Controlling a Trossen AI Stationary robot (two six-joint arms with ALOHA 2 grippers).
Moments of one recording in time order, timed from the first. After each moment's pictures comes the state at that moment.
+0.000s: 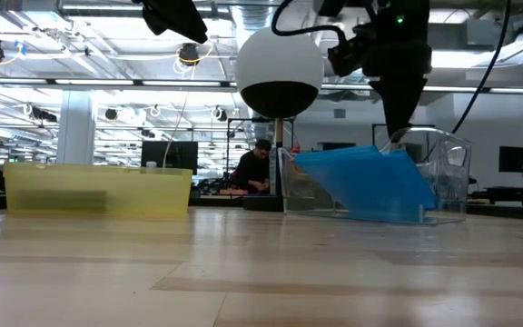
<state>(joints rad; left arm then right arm) -0.25 1.32 1.16 -0.62 -0.35 -0.24 0.16 1.75 1.38 -1.25 0.24 0.57</state>
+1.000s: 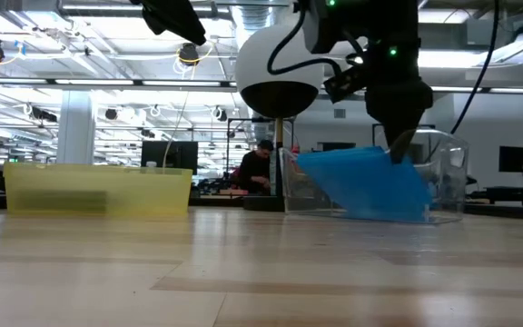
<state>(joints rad) -0.25 1.33 1.16 -0.64 -0.35 -0.22 0.12 1.84 1.37 -1.28 0.29 0.48</state>
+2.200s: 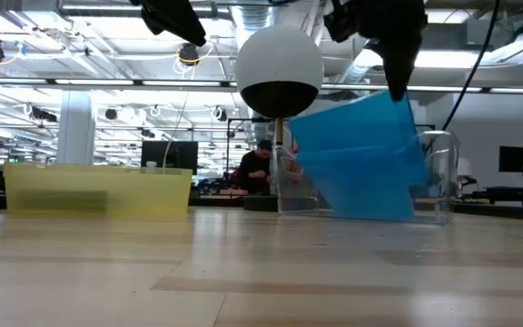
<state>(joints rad) -0.25 1.33 1.16 -0.64 -0.38 -0.23 0.17 1.82 1.65 -1.57 0.27 0.63</state>
